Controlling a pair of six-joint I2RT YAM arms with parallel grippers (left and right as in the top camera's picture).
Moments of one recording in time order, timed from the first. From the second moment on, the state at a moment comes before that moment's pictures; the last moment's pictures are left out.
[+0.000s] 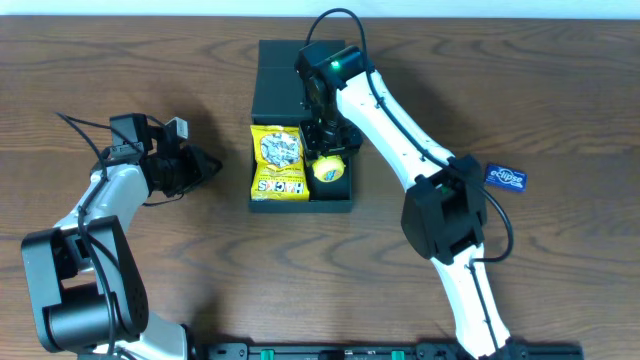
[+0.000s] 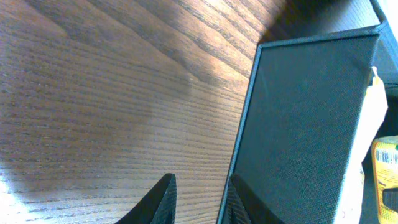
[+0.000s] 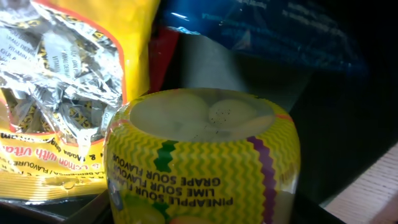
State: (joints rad) left arm 0.21 1.73 0.92 -0.40 0.62 -0.25; right arm 0.56 2.38 2.23 -1.45 -0.19 0.32
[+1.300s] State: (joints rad) left arm 0.21 1.73 0.92 -0.40 0.62 -0.25; right arm 0.61 2.38 2.21 -1.46 -0.11 0.49
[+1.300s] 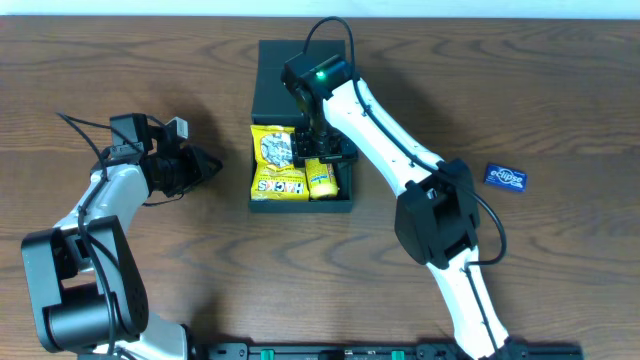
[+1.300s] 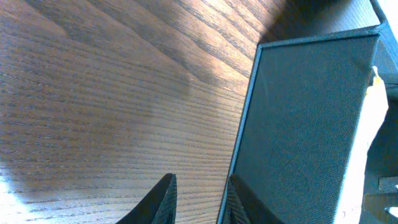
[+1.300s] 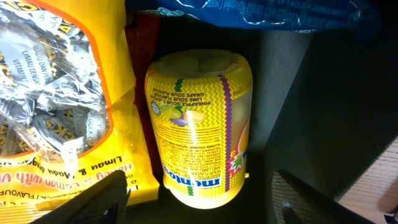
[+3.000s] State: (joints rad) left arm 0.21 1.73 0.92 -0.39 0.62 -0.25; right arm 0.61 2.38 2.08 -1.50 -0.14 0.38
